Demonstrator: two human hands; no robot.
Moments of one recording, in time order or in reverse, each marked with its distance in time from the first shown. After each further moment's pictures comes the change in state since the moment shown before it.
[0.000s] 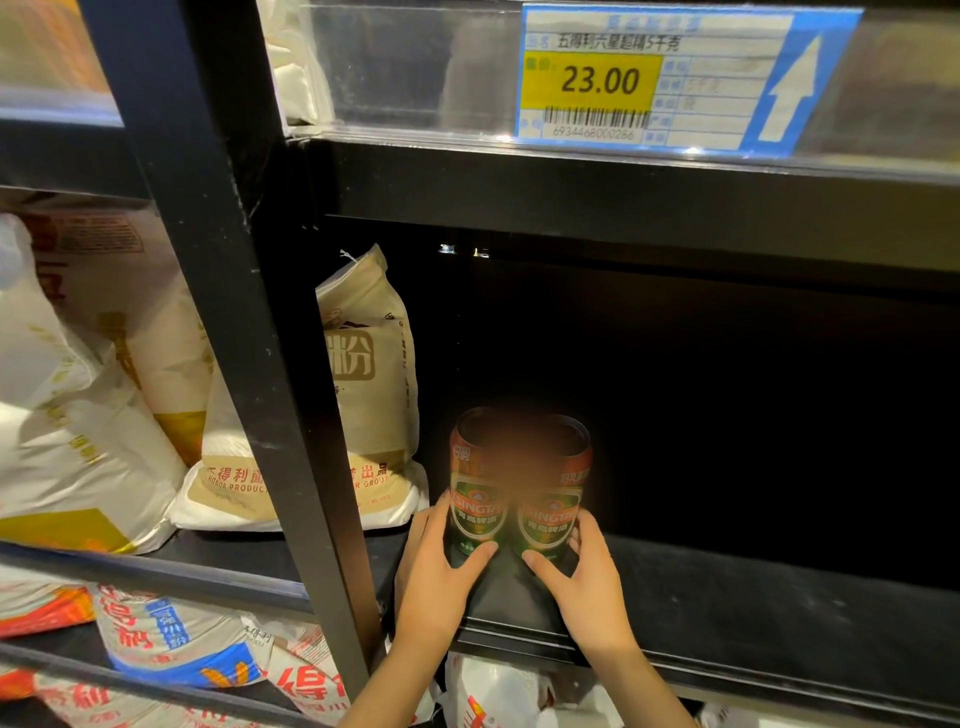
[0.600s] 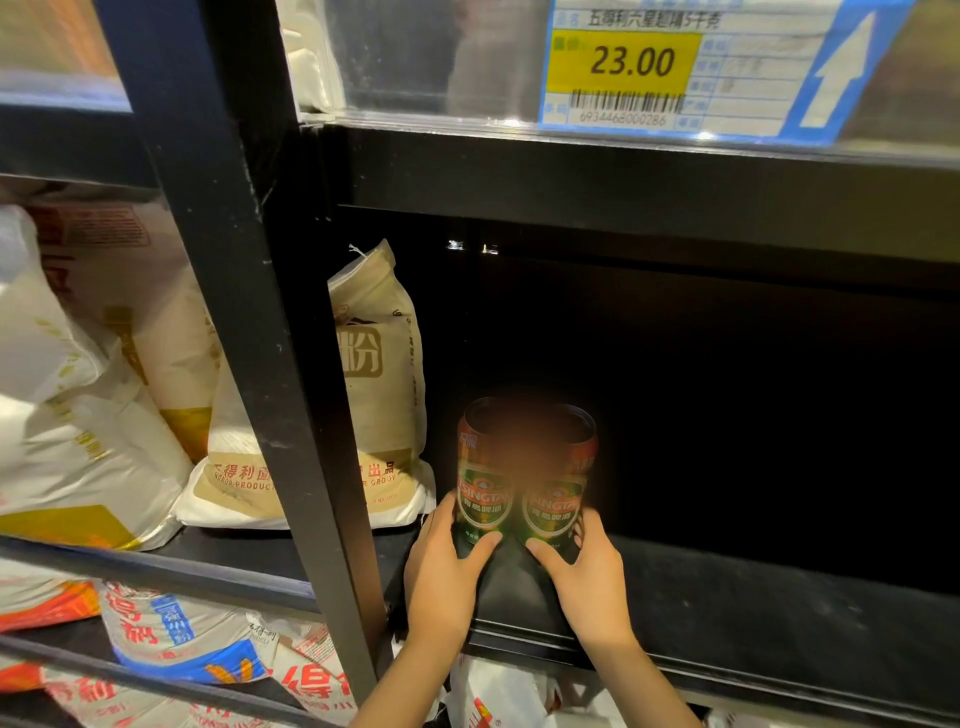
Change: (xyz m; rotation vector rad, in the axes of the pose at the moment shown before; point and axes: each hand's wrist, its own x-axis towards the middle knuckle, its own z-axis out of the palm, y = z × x) left_hand 0.007 -0.004 0.006 0.062 0.068 -0.037; right_hand 0.010 -0.005 0.009 -0.060 0.067 -0.010
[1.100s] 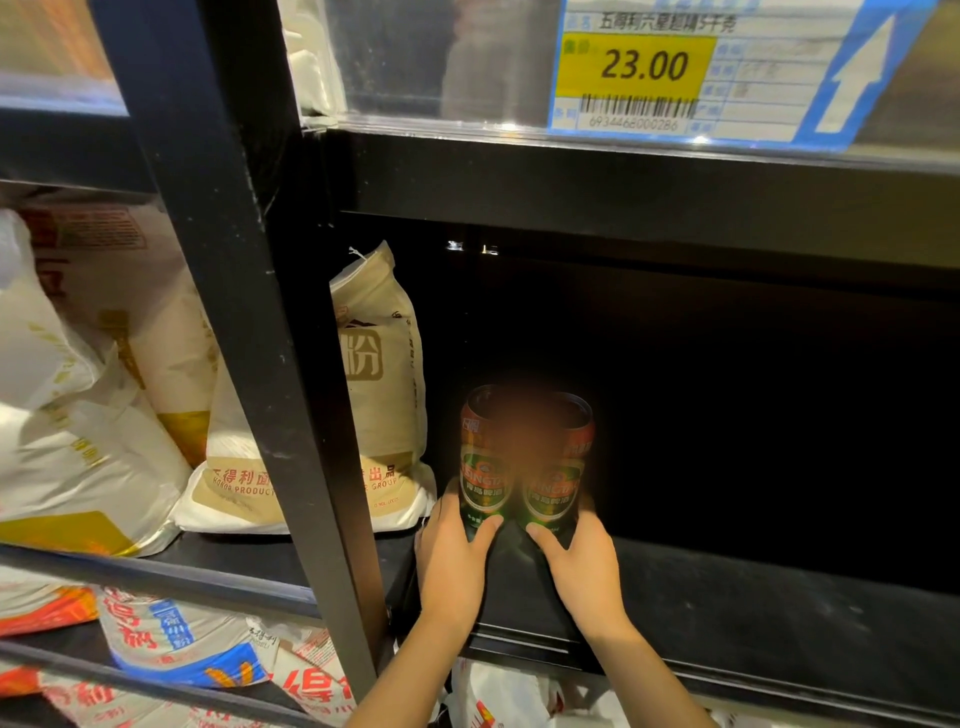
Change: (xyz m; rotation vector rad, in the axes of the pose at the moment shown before) left_hand 0.016 0.009 0.008 0.098 0.027 0.022; right_hand 0.018 0.001 0.010 -0.148 0.058 0.007
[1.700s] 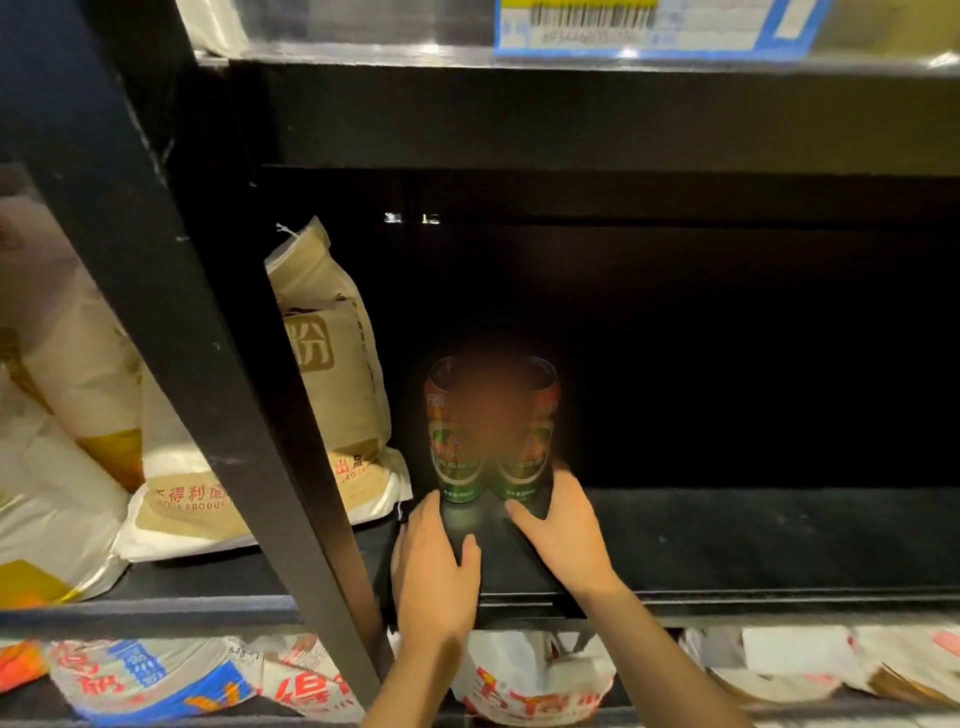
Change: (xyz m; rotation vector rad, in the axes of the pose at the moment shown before) left_hand -0.028 -0.009 -0.015 0.174 -0.137 0.009; right_hand -0.011 -0.004 -0.004 -0.097 0.001 -0.017
